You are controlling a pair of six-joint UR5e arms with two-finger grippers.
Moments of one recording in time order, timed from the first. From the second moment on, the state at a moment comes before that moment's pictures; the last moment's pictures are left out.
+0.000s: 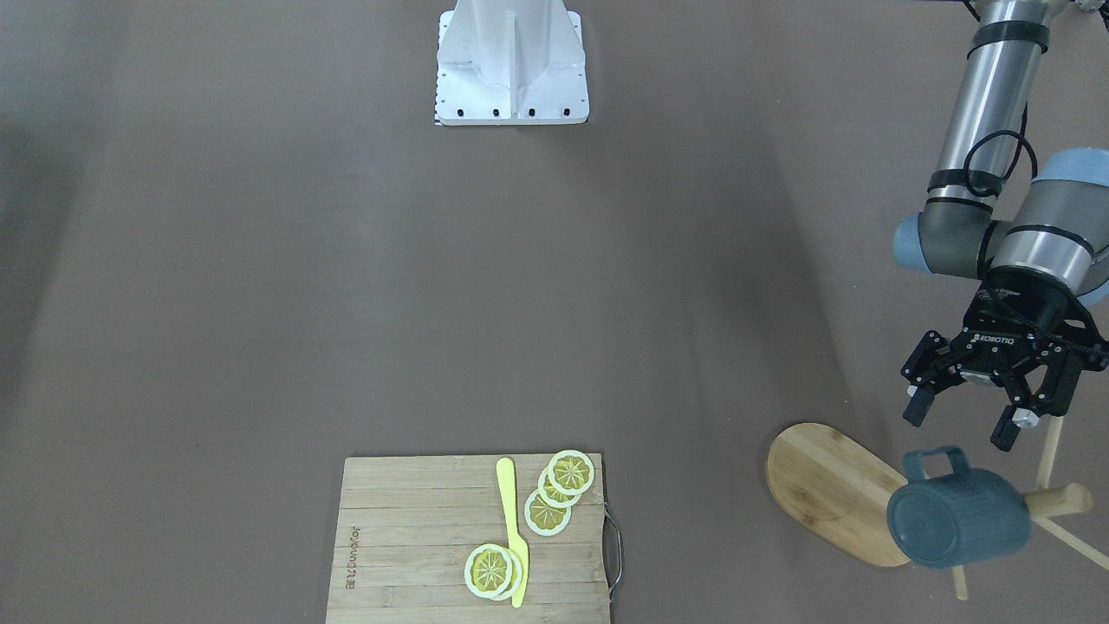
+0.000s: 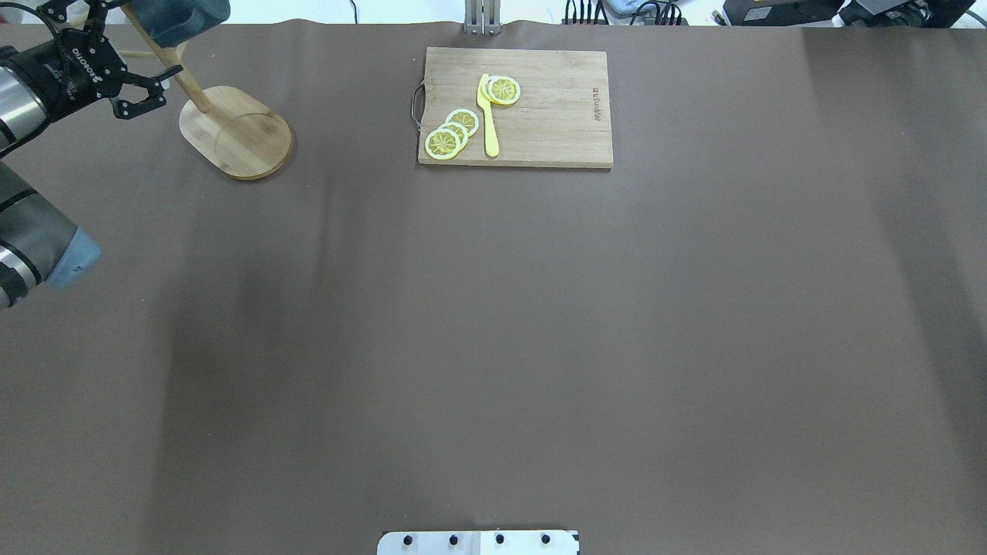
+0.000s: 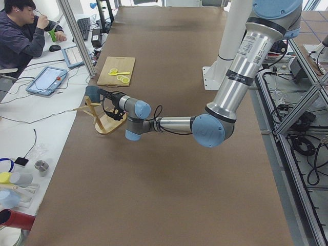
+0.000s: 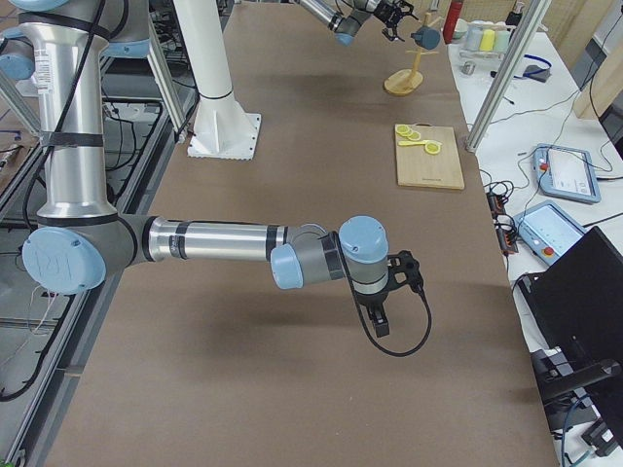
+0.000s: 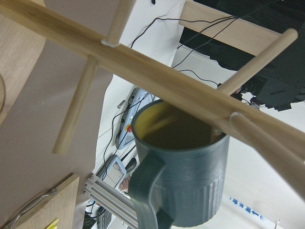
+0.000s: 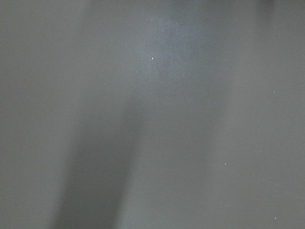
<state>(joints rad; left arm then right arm) -1.02 -1.99 -1.05 -3.48 -1.64 -2.73 1.58 -1.58 1.59 -1.31 2.31 -0.10</state>
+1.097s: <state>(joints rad) -1.02 -1.83 -1.30 -3.54 -2.02 -2.23 1.58 -1.58 1.59 -1.31 2.31 -0.10</state>
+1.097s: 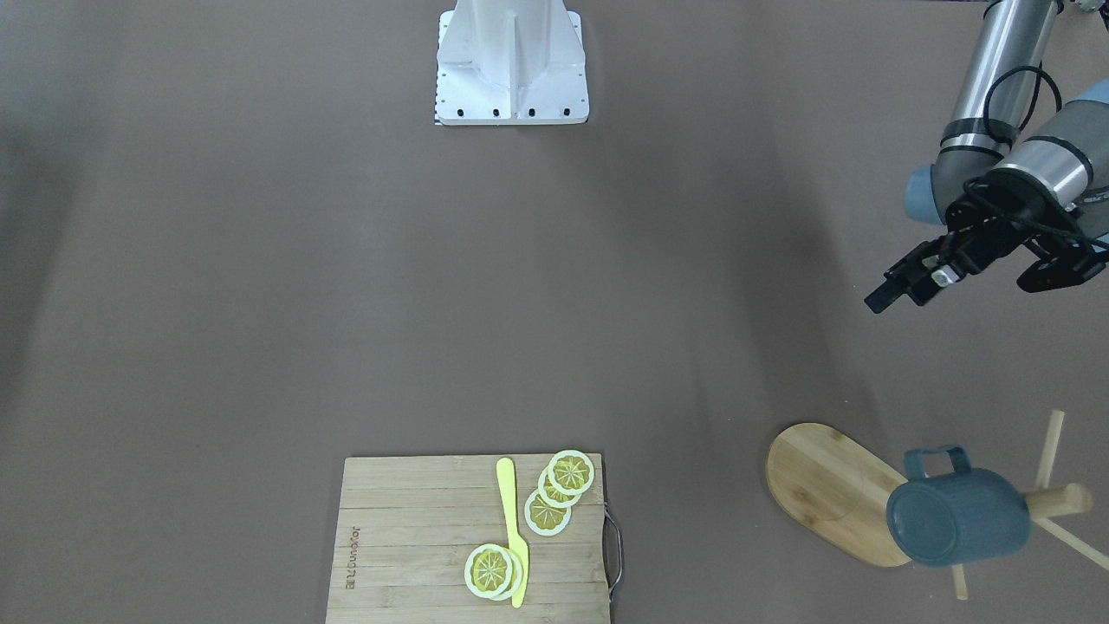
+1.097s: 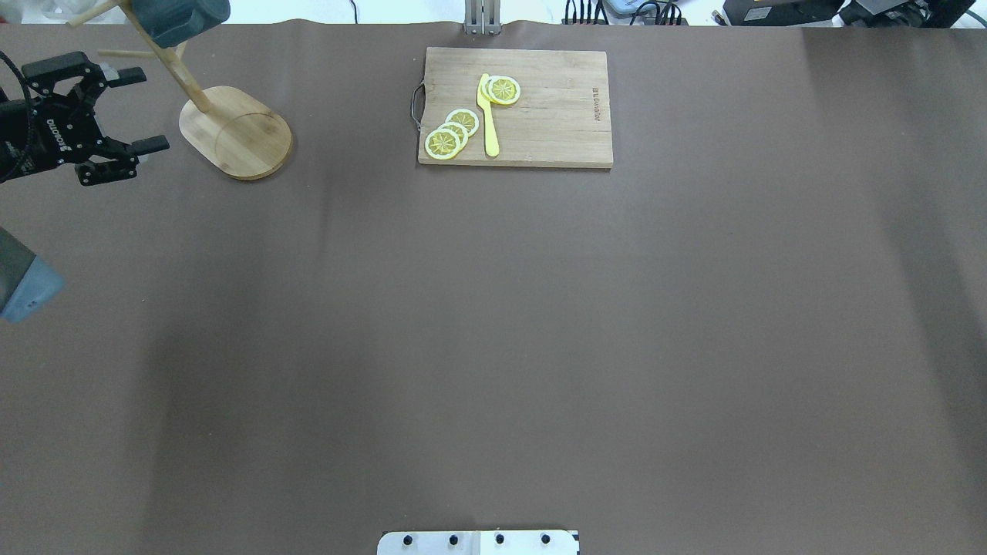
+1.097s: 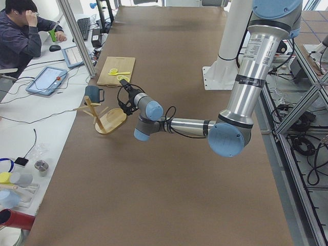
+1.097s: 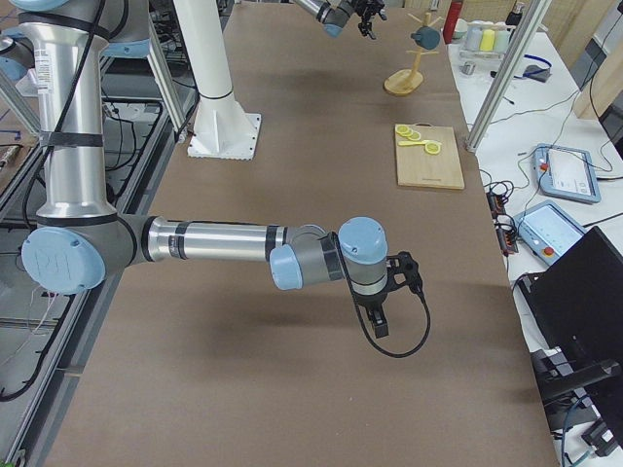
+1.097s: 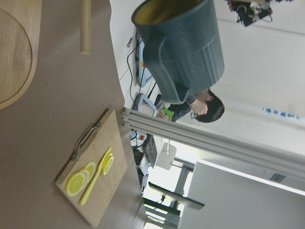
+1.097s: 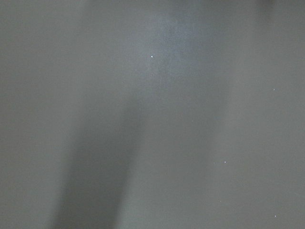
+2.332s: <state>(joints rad) -1.19 -1.70 -1.32 -3.03 -2.11 -0.48 1.58 -1.58 1.59 -1.31 2.32 -0.09</state>
